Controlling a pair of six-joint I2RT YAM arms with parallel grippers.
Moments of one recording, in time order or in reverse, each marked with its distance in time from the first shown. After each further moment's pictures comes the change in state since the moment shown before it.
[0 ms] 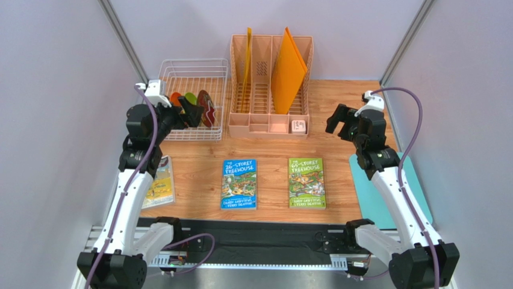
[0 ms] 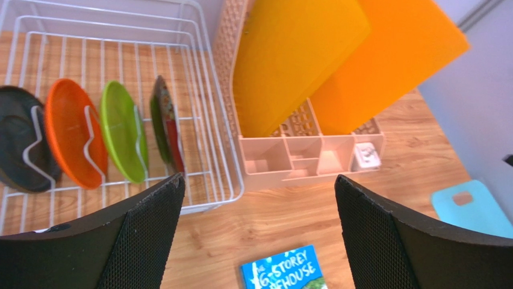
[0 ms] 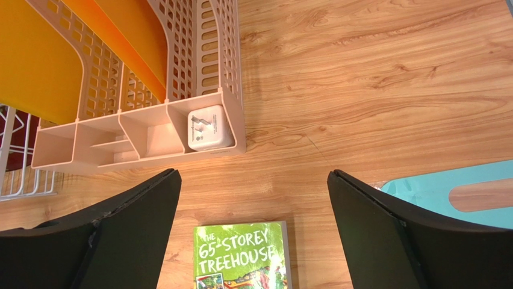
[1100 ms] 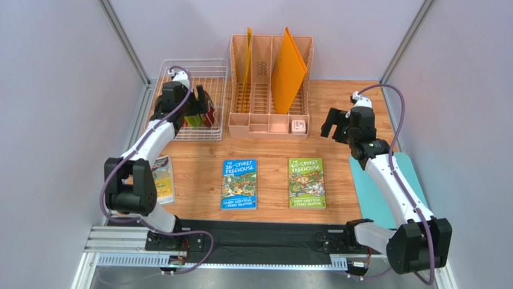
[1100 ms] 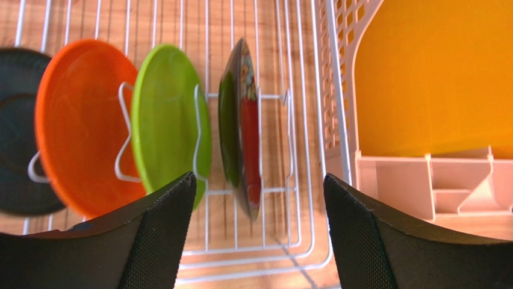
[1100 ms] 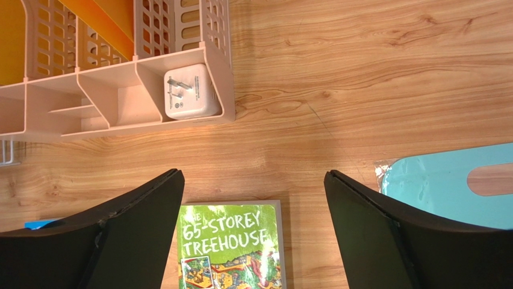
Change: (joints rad) left arm -0.034 0.621 0.191 0.083 -0.234 0.128; right arm 0.000 0.139 0.014 -0.043 -0.047 -0.021
